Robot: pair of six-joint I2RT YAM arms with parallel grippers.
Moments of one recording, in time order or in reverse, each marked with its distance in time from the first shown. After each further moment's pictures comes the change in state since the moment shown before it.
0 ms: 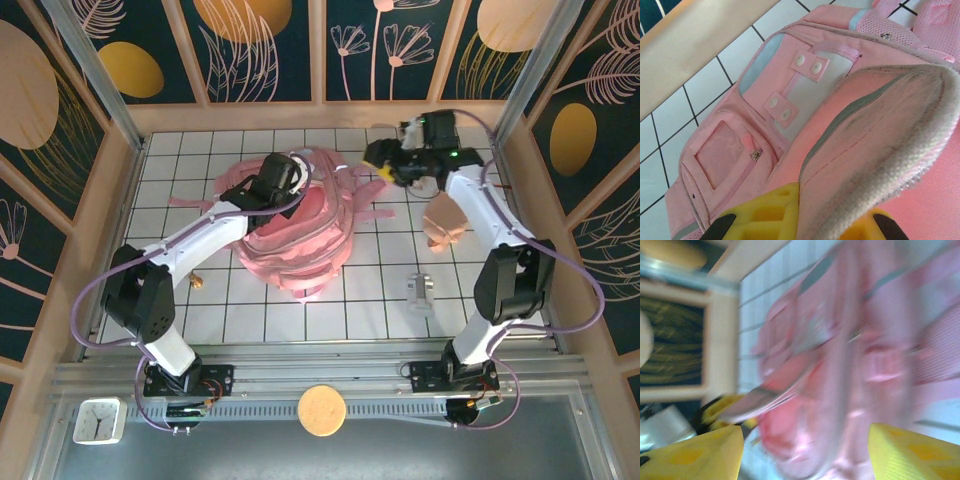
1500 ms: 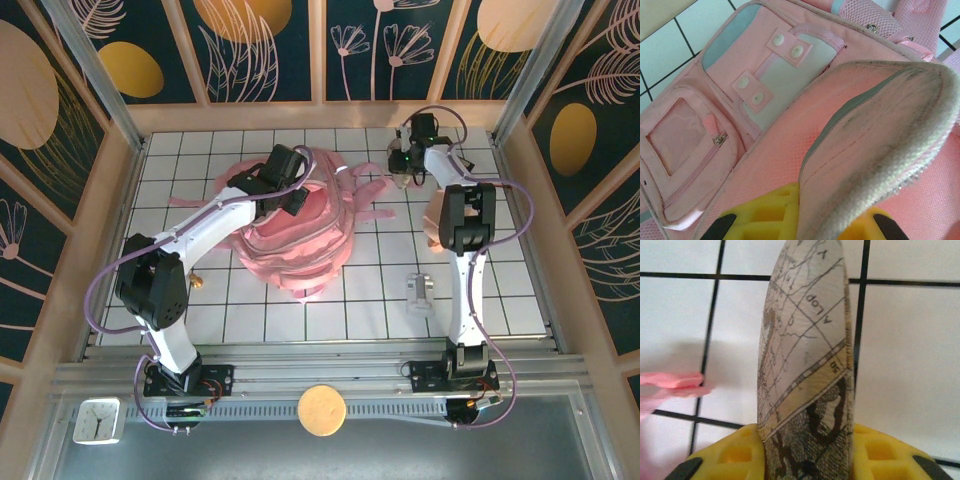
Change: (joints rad) left arm 0.010 0.098 0.154 -0.195 0.098 -0.141; right arm -0.076 0.736 0.507 0.010 0.401 -0.563
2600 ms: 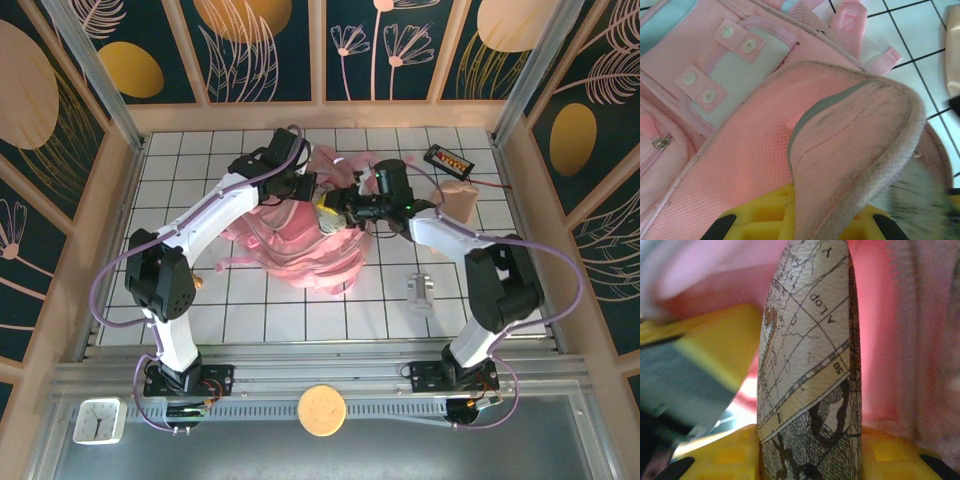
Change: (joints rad) left arm 0.007 0.069 0.198 -0.131 0.218 -0.375; right arm 0.371 -0.746 -0.993 0.689 -0.607 1.124
